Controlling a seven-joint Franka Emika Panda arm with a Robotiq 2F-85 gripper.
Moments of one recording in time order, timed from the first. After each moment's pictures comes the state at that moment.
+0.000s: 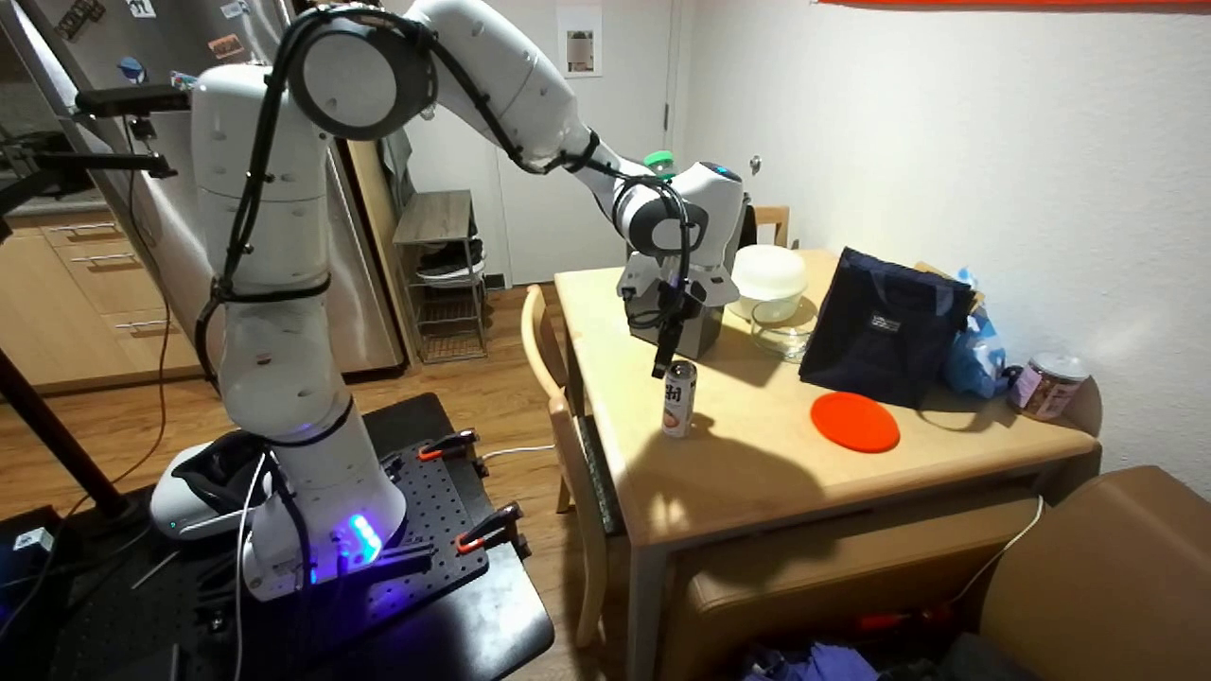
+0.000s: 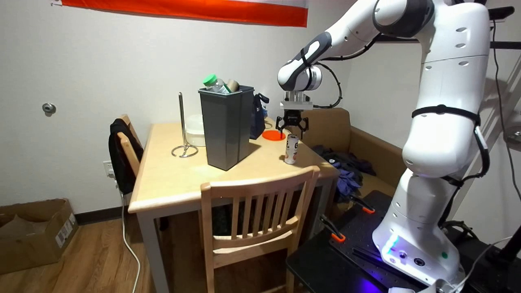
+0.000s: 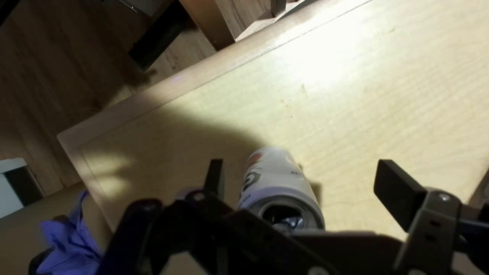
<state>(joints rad) -0.07 0.24 -0.12 -2.07 0.10 2.15 0.55</state>
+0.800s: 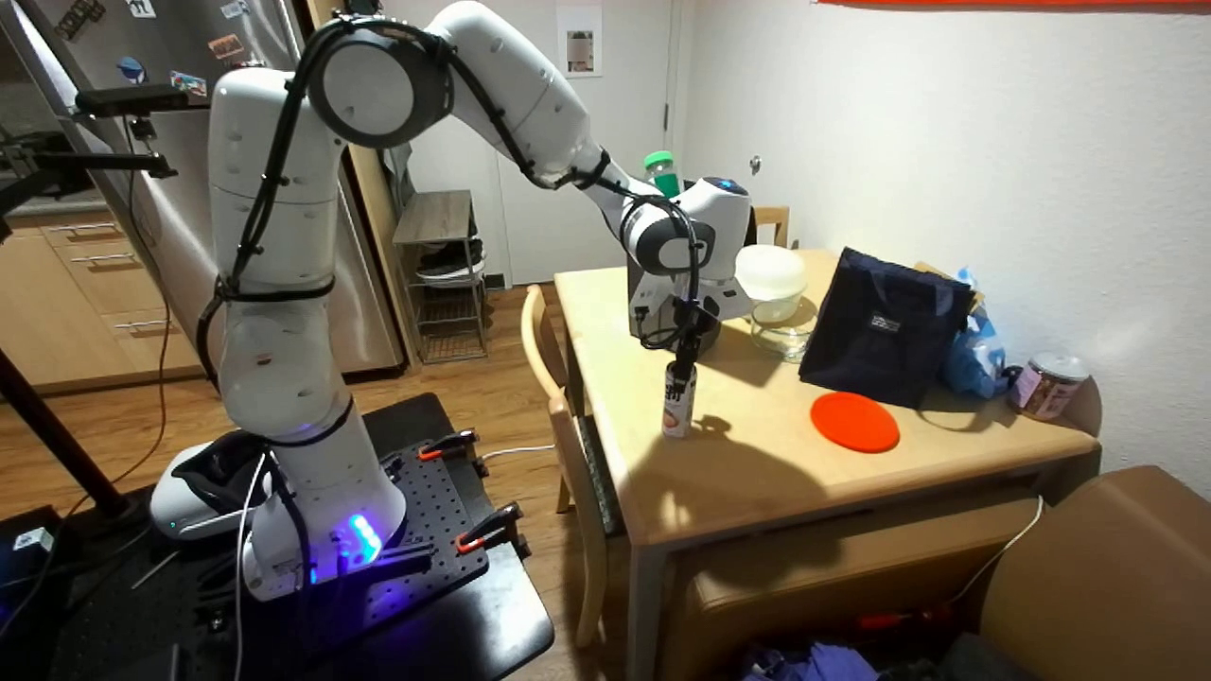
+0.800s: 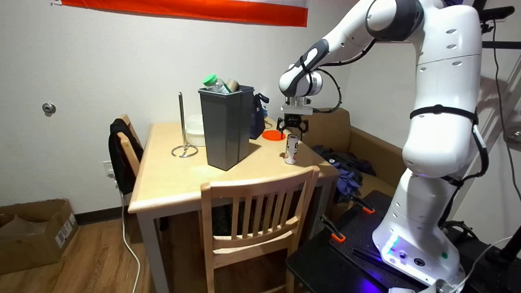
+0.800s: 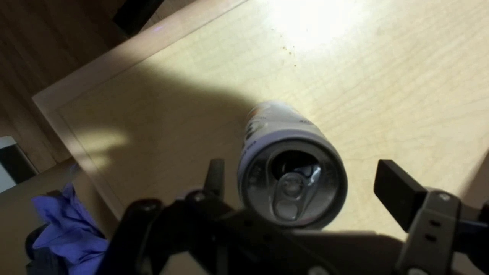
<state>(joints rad) -0.07 0.30 -0.15 -2.06 0.09 2.28 0.55</state>
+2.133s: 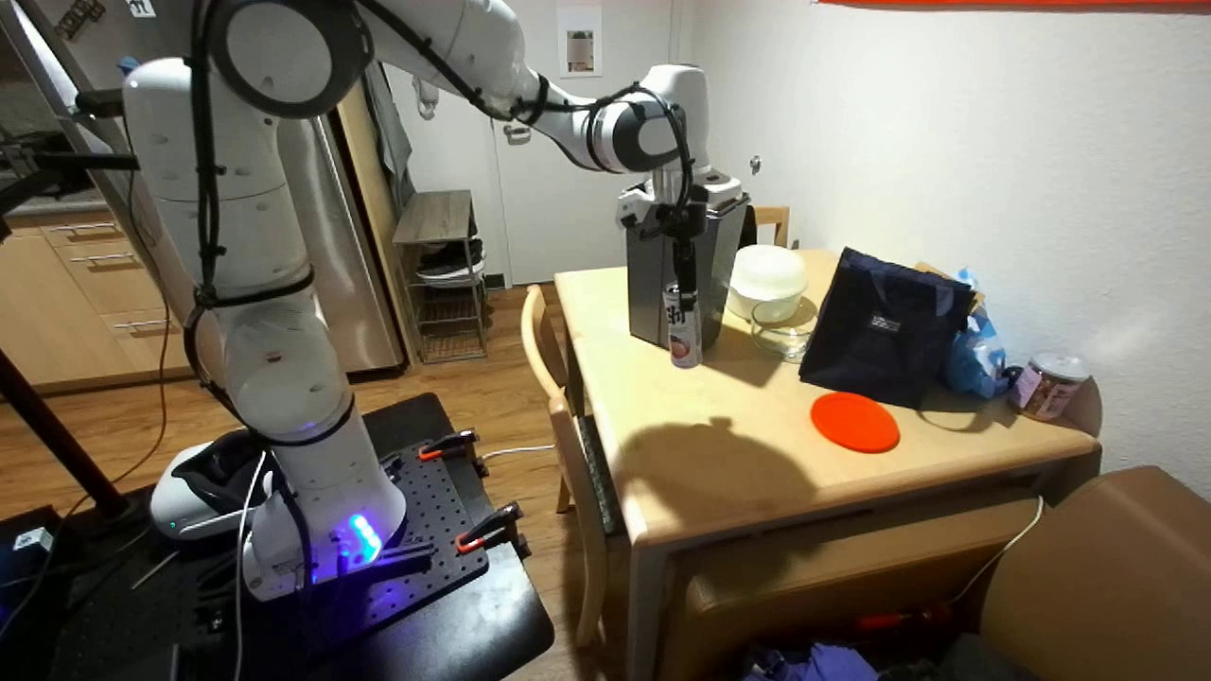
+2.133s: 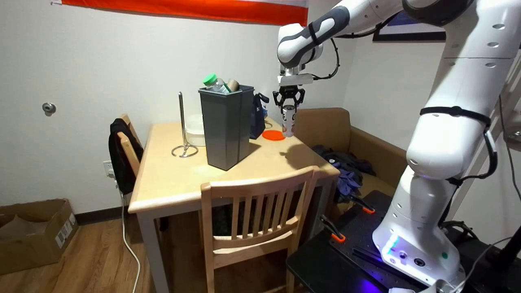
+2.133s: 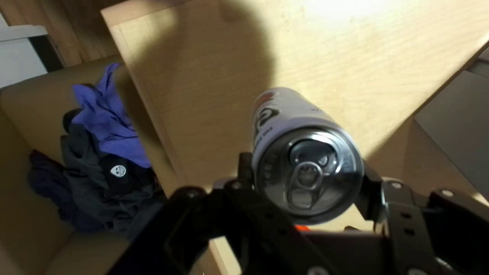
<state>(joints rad) 0.02 0.05 -0.11 -2.02 -0.19 2.11 0.62</state>
